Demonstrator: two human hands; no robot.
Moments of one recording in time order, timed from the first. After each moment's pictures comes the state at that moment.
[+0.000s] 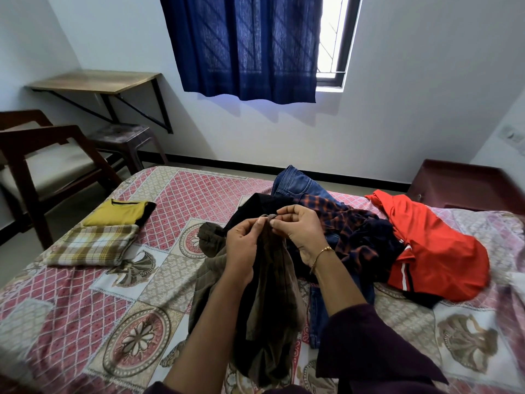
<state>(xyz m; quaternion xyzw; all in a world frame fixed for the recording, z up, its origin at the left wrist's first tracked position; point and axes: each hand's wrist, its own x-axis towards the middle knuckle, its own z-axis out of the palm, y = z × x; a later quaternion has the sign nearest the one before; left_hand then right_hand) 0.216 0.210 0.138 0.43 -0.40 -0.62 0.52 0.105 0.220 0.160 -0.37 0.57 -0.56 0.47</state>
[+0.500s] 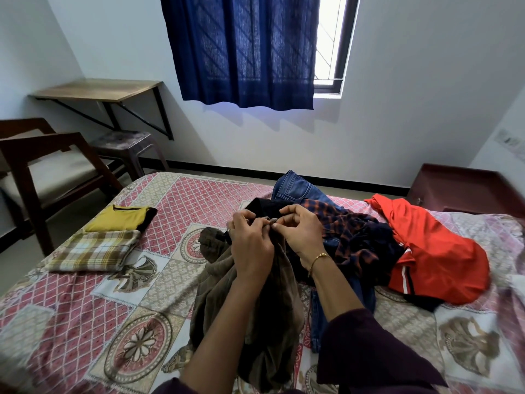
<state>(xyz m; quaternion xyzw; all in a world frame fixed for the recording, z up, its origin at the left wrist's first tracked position) 0.206 0.210 0.129 0.54 -0.71 -0.08 0.45 0.107 0.219 0.153 -0.44 0.65 -0.54 0.31</state>
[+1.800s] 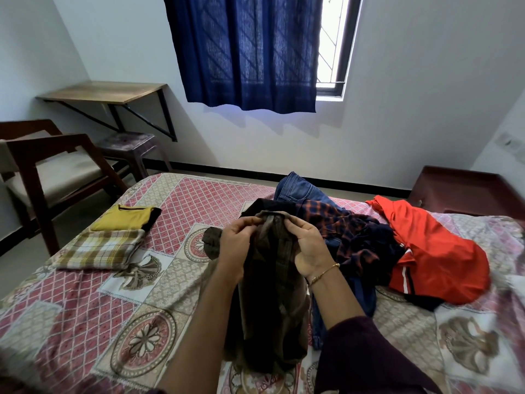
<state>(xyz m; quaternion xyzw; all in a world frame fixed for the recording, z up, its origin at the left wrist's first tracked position) 0.240 0.211 0.158 0.49 -0.48 -0.55 0.48 0.111 0.236 0.150 -0.22 0.37 -0.66 0.61</state>
